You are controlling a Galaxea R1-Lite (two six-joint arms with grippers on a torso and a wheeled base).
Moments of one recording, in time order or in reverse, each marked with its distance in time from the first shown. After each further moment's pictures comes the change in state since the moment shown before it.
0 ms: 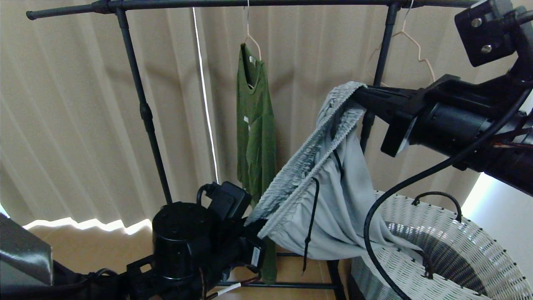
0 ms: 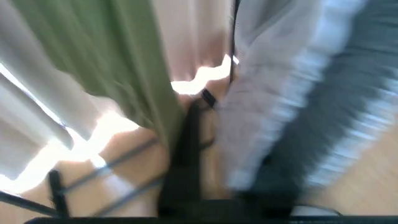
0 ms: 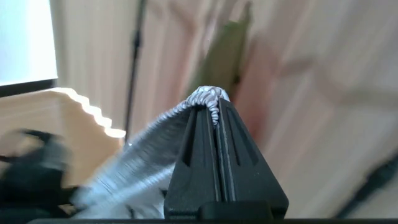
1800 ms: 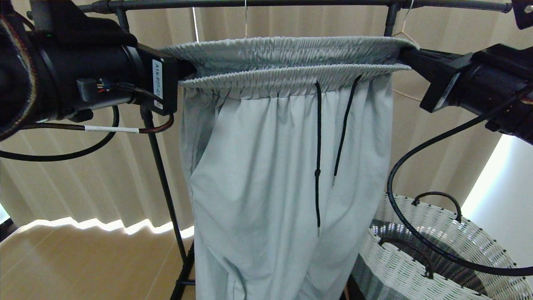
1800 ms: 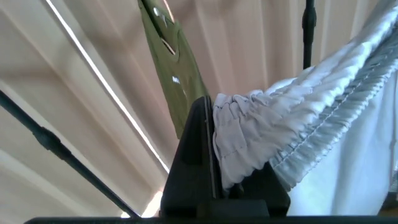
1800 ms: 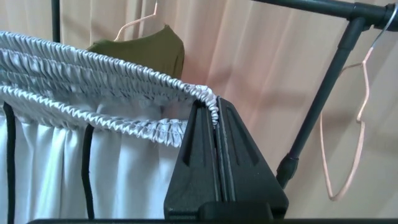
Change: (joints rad) left arm 0.178 -0.424 -0.822 1.066 0.007 0.256; right arm -0.197 -0.020 -0.047 -0.046 -0.002 0.000
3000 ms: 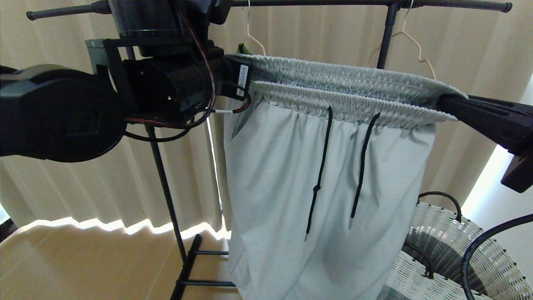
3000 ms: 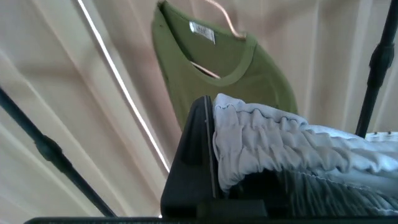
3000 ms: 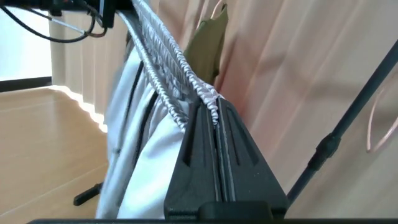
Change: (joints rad) left arm -0.026 0.362 -0.227 -0.208 0.244 -0.008; right arm 0.035 -0.287 0.247 0.129 0.199 -0.003
